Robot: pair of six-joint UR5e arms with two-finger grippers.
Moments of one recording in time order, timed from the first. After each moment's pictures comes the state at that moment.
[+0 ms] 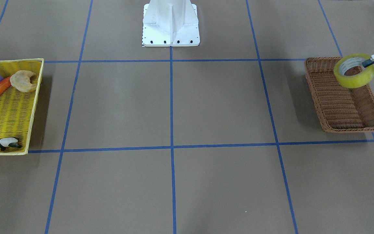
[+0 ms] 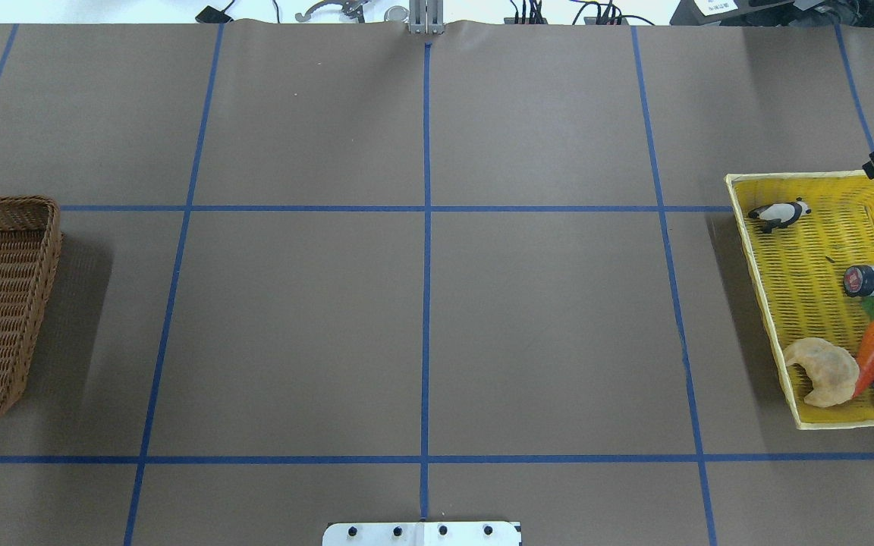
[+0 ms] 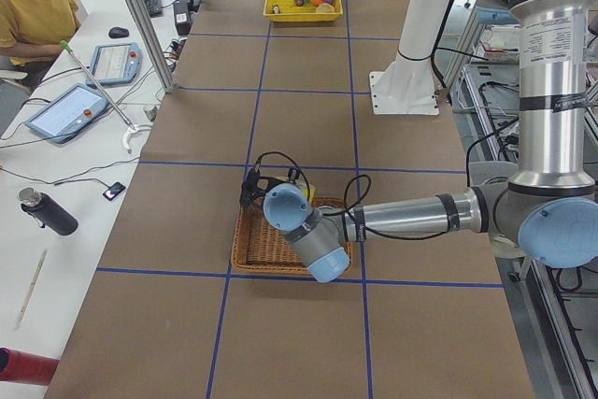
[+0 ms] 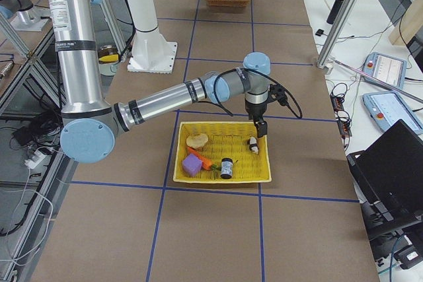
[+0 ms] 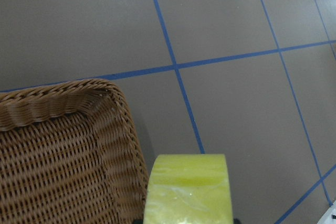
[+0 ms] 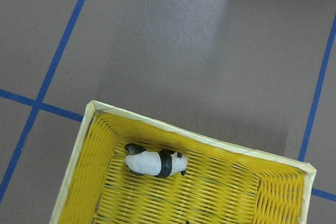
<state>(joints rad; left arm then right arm) -1.47 -1.47 -1.44 -2.71 -2.91 -0.60 1.29 -1.48 1.84 -1.54 2.19 0.14</state>
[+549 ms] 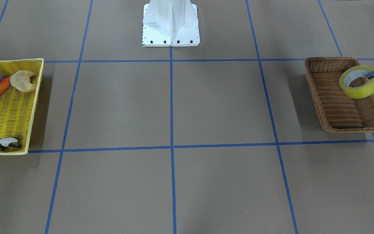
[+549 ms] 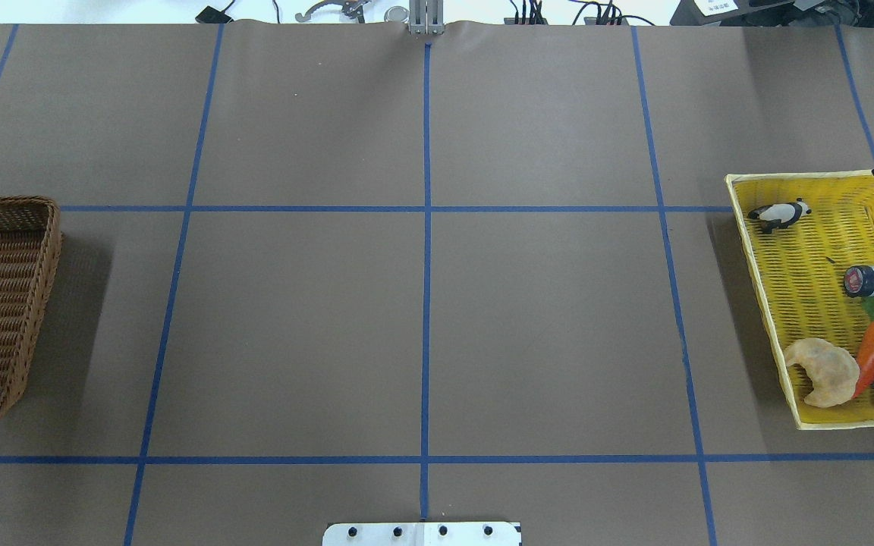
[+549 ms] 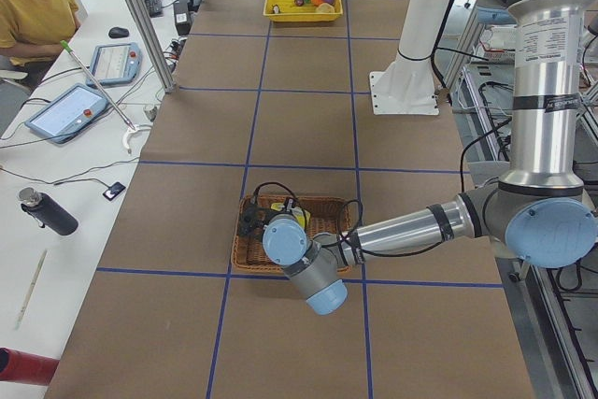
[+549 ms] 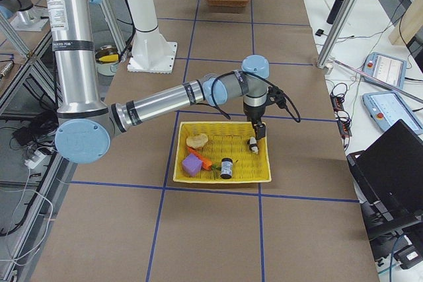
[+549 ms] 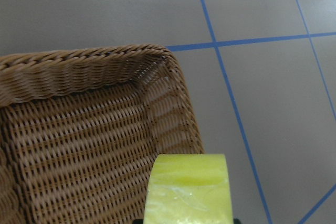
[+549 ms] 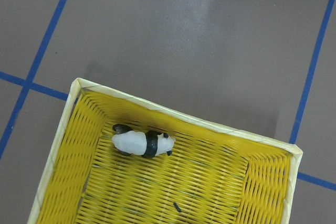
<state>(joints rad) -1.46 -1.52 -1.26 -2.82 -2.84 -0.60 1.30 -1.49 1.84 -1.54 2.20 0.13</state>
